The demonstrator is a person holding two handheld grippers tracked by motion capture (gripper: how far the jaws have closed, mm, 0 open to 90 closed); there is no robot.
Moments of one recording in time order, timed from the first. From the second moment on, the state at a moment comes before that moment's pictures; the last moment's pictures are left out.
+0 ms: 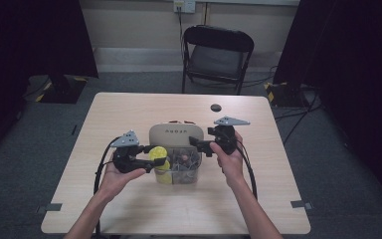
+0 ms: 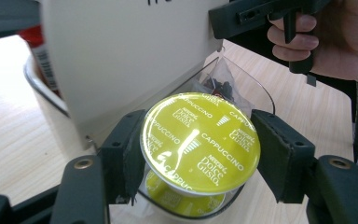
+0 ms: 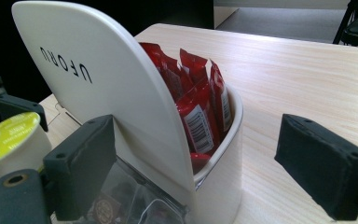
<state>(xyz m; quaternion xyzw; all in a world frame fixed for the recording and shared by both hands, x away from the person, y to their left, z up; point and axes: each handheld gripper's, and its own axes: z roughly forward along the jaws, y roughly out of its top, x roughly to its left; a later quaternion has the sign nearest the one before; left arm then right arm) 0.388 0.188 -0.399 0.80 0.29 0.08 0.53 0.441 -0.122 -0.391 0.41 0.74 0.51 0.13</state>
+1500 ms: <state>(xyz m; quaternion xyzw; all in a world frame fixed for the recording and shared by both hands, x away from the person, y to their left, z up) 0.407 0.270 -0.405 0.77 0.36 0.11 0.52 0.439 -0.123 -0.394 0.41 0.74 0.51 0.13</state>
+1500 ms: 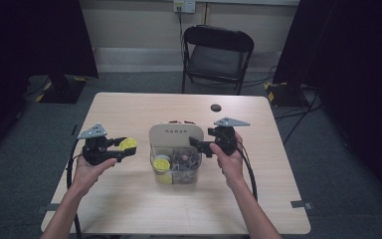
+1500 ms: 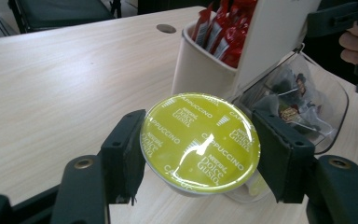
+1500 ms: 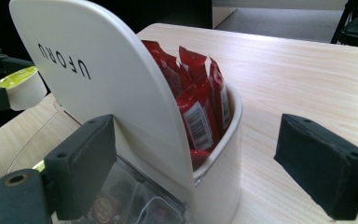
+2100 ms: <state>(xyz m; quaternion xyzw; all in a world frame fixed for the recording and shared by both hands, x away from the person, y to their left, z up) 0.420 0.291 -0.436 0.77 0.40 0.11 0.48 0.436 -0.135 -0.398 0.42 0.74 0.50 0.14</state>
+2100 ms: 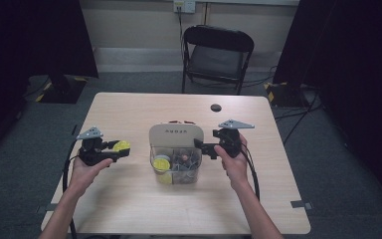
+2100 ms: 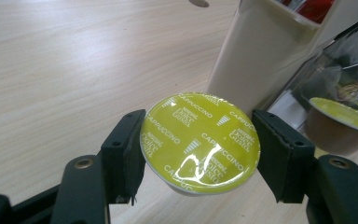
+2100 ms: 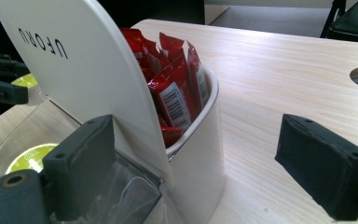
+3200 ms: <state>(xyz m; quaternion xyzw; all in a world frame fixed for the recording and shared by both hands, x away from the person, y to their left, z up) 0.442 0.294 -0.489 0.78 0.45 0.12 0.42 0.435 -0.134 -0.399 0.42 0.74 0.51 0.14</state>
